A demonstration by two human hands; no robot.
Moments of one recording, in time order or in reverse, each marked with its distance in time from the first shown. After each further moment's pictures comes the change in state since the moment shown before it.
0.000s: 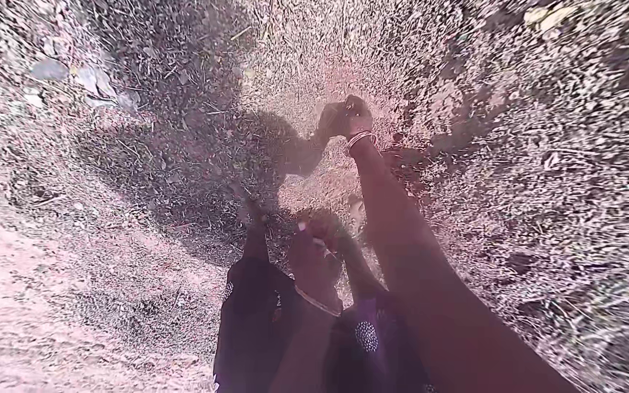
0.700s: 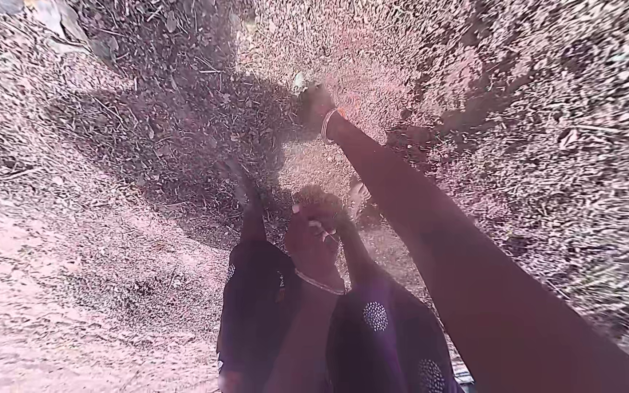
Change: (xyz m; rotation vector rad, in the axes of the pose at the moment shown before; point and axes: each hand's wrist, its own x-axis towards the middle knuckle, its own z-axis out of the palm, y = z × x) left_hand 0.000 -0.005 -0.004 -0.091 0.153 -0.073; right_hand -0.042 -0.055 0.040 -0.487 -0.497 -0.279
